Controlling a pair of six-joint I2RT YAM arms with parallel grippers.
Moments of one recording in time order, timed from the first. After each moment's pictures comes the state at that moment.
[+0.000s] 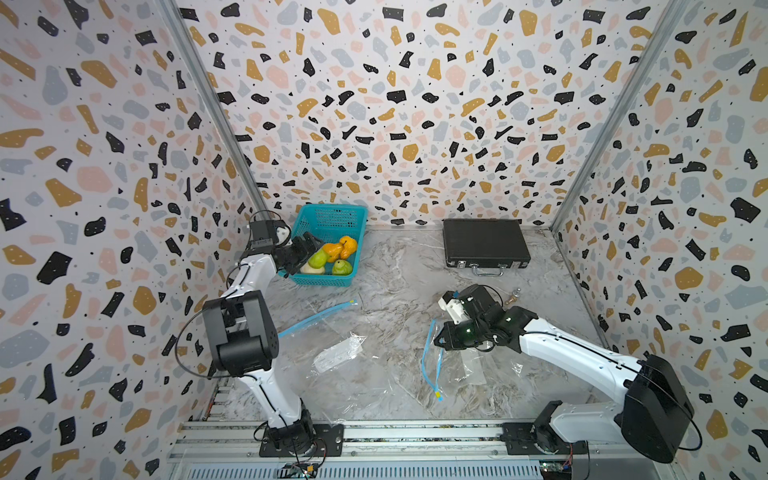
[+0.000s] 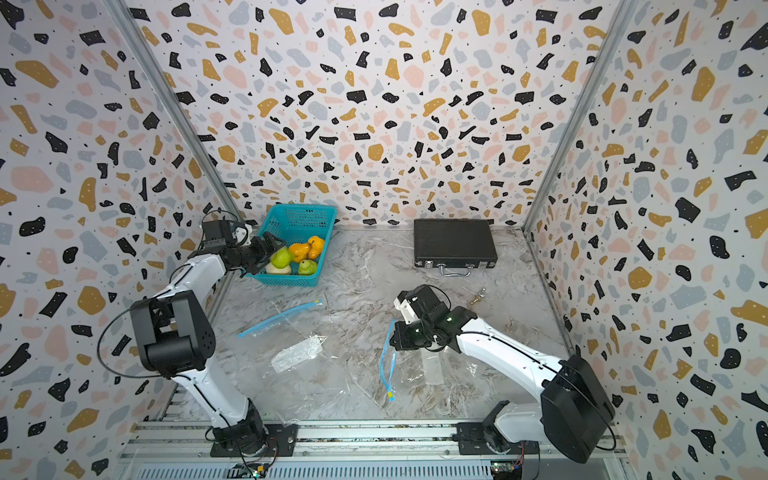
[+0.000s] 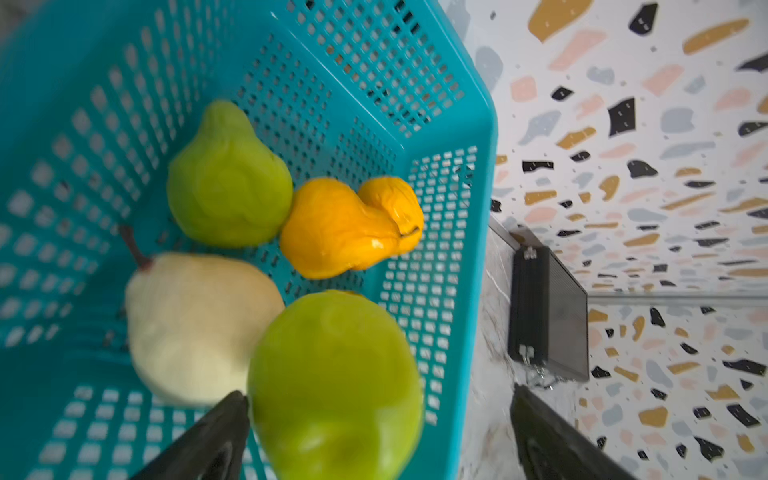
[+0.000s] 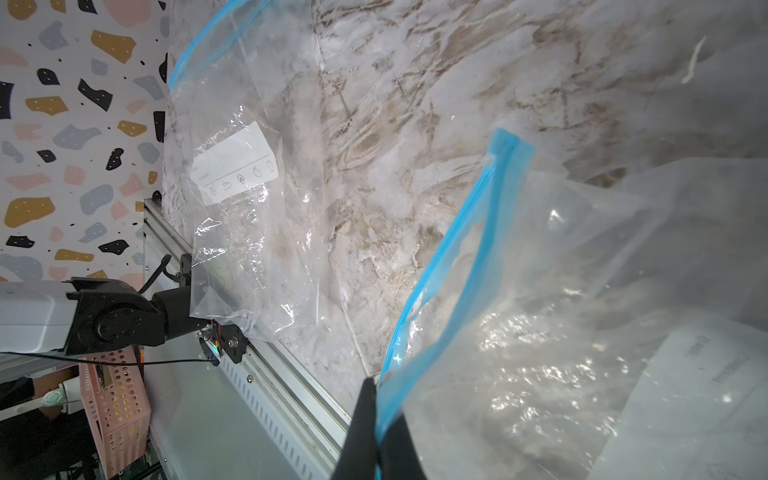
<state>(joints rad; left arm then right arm) 0.24 1.90 1.49 -0.39 0.59 -0.49 0.74 1.33 0.89 -0.53 -0.43 0.57</state>
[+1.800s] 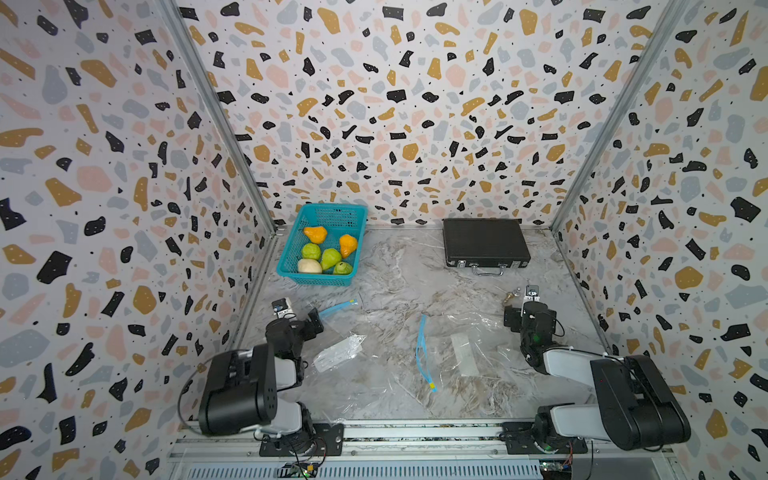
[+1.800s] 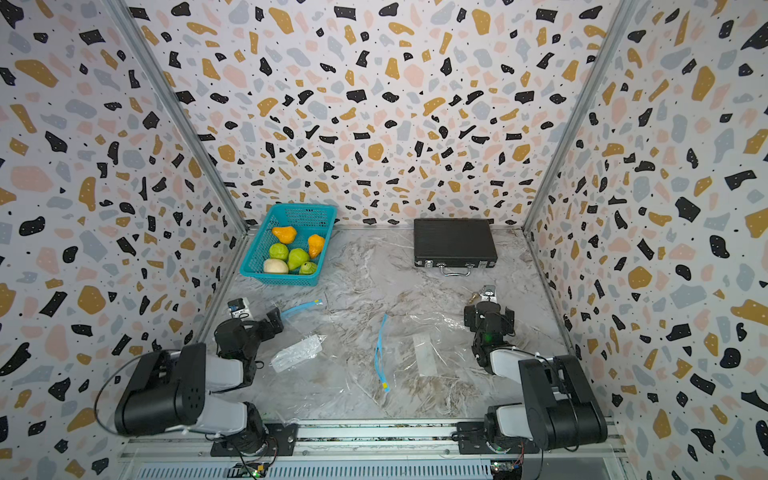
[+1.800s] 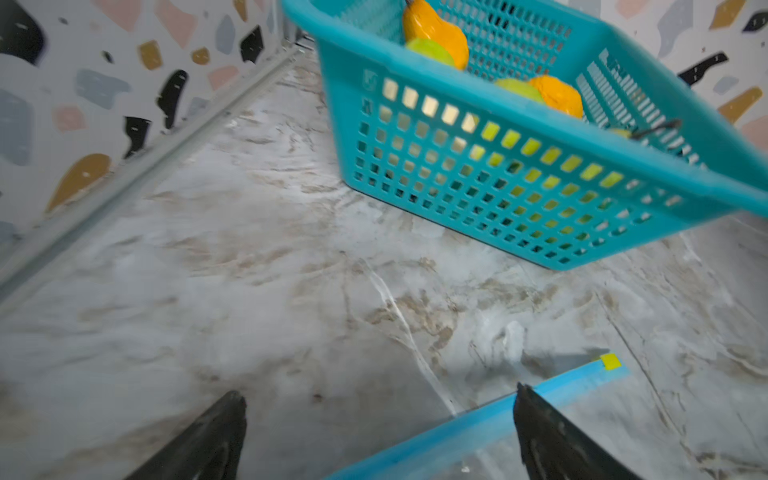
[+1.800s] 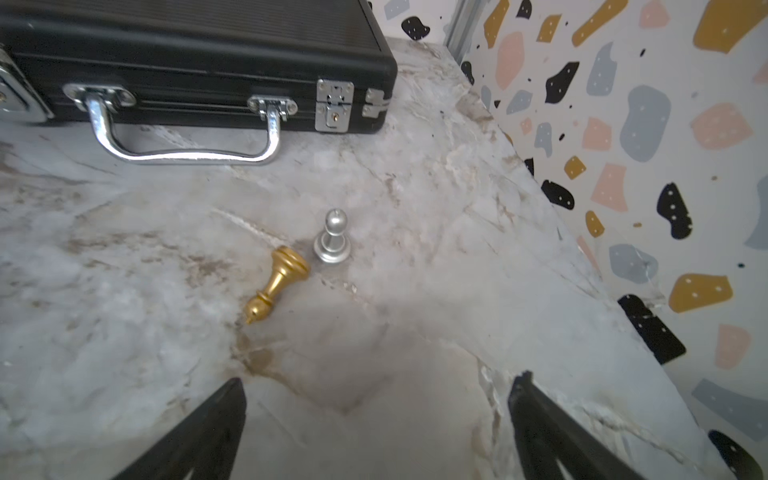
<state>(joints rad) 0.21 1.54 0.14 0.97 0.13 -0.17 0.13 1.39 0.30 0.61 0.41 -0.02</state>
